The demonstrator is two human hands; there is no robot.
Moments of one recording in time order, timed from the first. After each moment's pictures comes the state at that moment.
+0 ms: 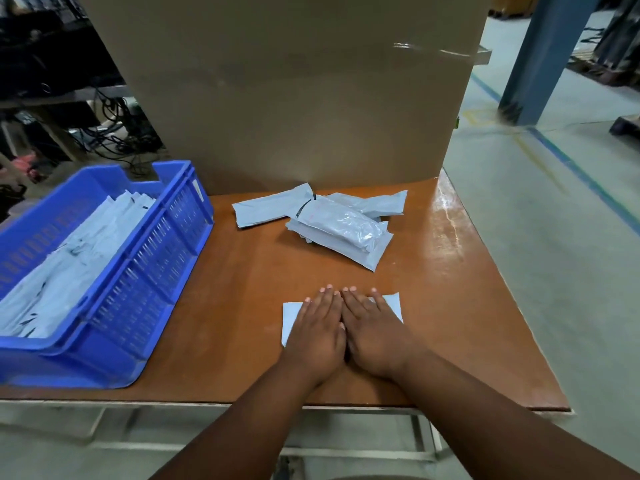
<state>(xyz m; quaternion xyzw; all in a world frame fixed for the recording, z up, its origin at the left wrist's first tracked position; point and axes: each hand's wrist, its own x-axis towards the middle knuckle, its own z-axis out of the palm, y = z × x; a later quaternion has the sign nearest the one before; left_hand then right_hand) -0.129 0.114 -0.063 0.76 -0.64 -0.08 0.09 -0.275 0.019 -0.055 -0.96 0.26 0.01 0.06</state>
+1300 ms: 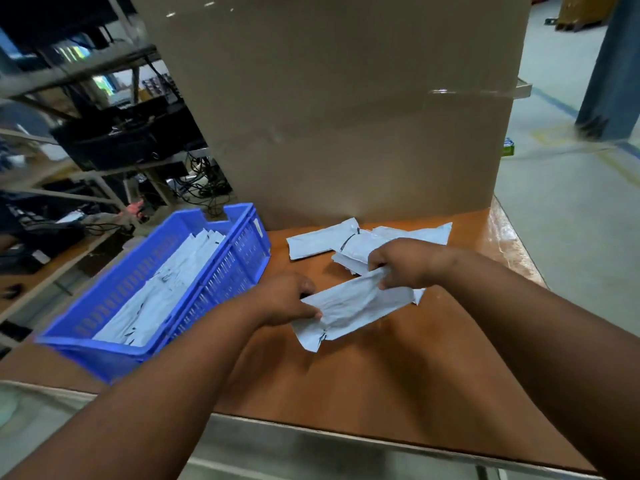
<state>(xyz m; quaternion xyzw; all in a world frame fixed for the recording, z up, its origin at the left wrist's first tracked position) -0.025 0.123 0.136 0.79 -0.59 -0.17 0.01 -0.227 -0.088 0.123 -0.97 0.19 0.05 0.14</state>
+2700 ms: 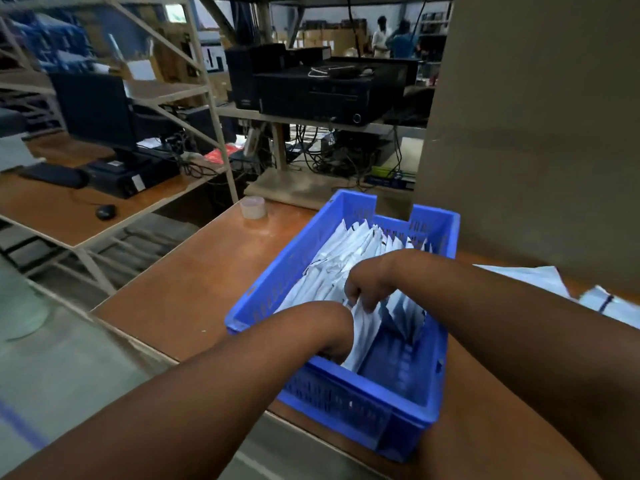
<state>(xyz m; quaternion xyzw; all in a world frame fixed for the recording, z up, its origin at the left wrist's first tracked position) 0.302 0.316 0.126 0.81 -0.47 -0.27 -0.23 0.319 0.144 0.109 -0.95 0.03 0.31 -0.01</state>
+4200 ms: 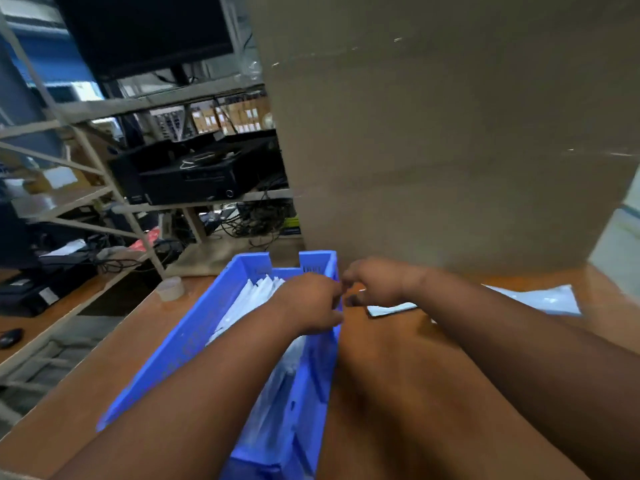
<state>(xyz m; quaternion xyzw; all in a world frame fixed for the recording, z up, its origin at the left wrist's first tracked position) 0.208 0.163 0.203 0.77 -0.63 0.04 -0.03 0.087 0.005 0.188 -0.99 0.14 0.00 0.09</state>
